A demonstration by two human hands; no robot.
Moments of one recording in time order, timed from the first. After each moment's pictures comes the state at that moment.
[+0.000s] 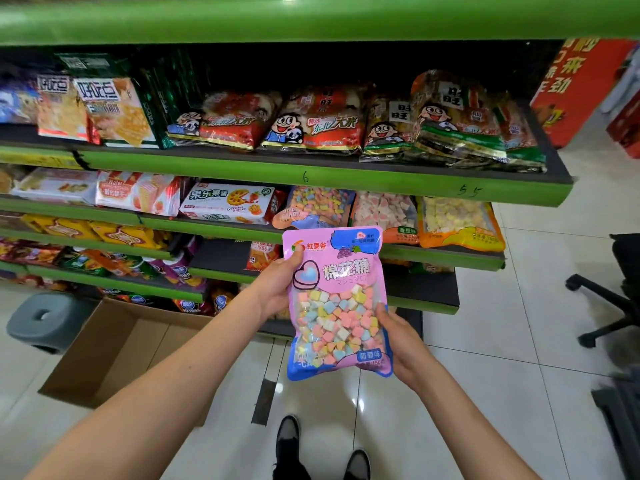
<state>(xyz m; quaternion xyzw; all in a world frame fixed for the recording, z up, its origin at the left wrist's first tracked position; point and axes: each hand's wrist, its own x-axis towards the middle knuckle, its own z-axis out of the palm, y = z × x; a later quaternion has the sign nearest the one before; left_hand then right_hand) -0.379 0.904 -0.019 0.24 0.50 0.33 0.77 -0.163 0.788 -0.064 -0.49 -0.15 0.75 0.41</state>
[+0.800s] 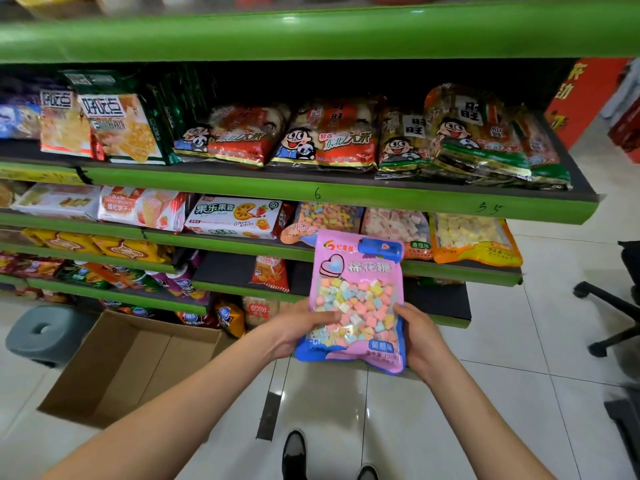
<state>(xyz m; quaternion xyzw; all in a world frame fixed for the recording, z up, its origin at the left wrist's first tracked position) -0.380 0.876 -0.024 0.31 0.51 0.21 0.77 -0.161 0.838 -0.073 -0.53 -0.09 0.69 0.48</state>
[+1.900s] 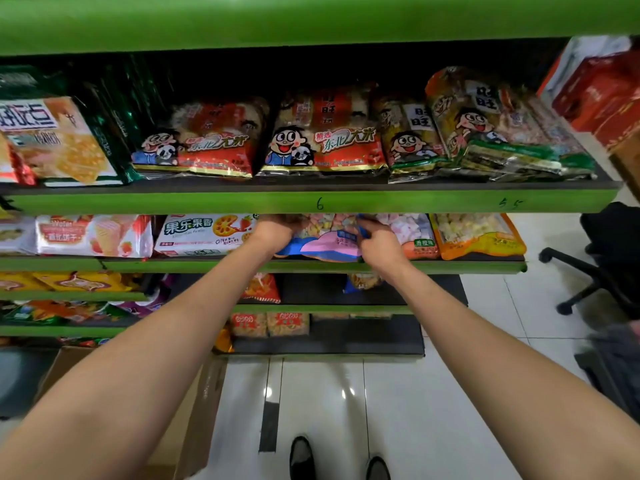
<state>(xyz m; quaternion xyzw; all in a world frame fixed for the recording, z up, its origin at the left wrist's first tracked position) -0.395 1.063 0.018 0.64 0.60 0.23 0.42 -0.201 1.010 -0.035 -0.71 -0.46 0.38 0.36</state>
